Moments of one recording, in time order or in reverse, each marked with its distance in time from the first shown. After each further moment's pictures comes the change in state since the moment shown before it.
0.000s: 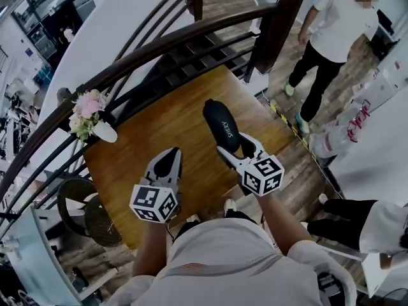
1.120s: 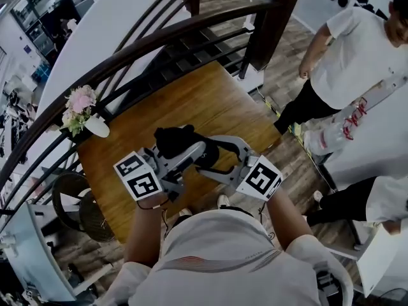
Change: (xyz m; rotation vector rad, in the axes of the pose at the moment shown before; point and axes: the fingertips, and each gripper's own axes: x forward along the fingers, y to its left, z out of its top) left arm 0.035 -0.100 0.063 -0.333 -0.092 -0.572; right arm -0.047 0.095 0.031 -0.495 -0.042 0.488
